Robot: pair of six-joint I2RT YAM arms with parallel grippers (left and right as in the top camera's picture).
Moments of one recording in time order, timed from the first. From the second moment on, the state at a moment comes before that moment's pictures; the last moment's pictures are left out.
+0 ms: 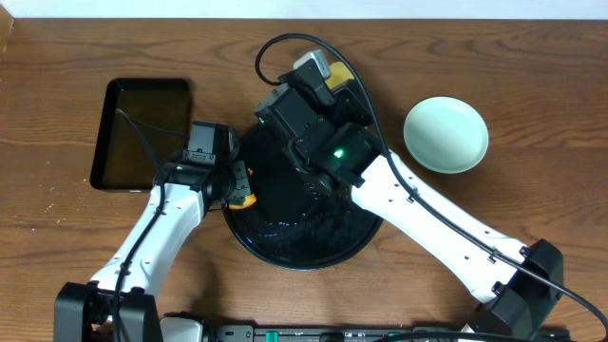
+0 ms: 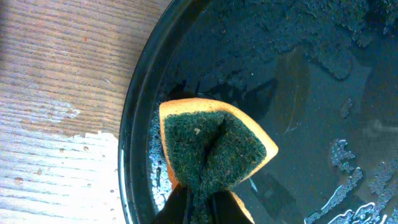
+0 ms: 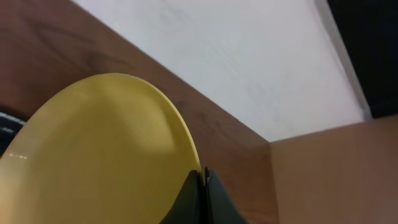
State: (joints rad) left arm -0.16 1.45 0.85 -0.60 0.10 -0.38; right arm 0.86 1.79 1.69 -0.80 1.05 -0.08
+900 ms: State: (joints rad) left arm -0.16 1.45 0.85 -0.60 0.10 -0.38; right arm 0.81 1.79 1.69 -0.97 0.54 -0.21
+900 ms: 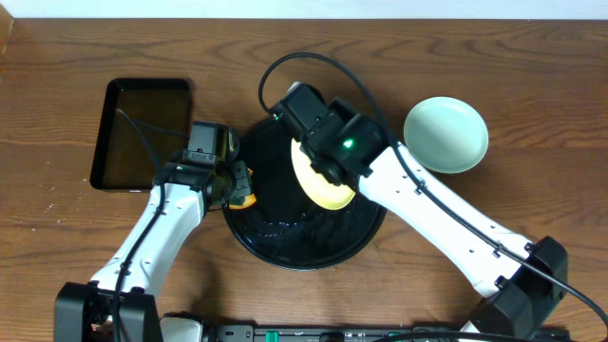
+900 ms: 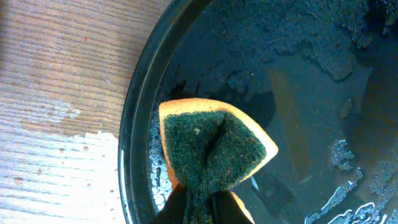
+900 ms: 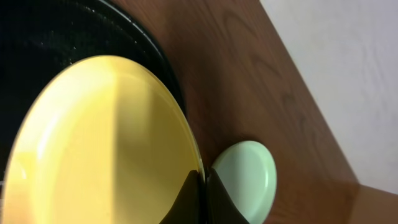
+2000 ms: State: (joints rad) left arm -0.16 1.45 0.85 -0.59 0.10 -0.38; right arm 0.03 1.79 1.69 -1.14 -0.33 0.01
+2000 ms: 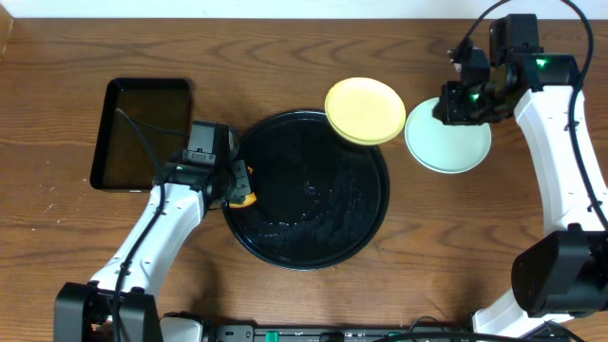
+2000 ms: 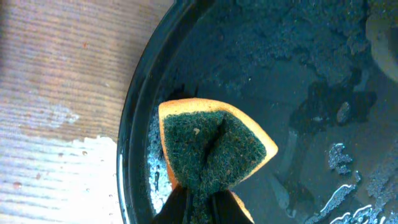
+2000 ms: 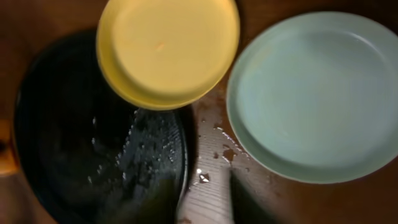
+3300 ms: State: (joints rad) left arm -0.16 1.45 0.85 -0.58 0.10 -0.38; right arm 0.17 2.59 2.38 -1.13 -0.10 0.05
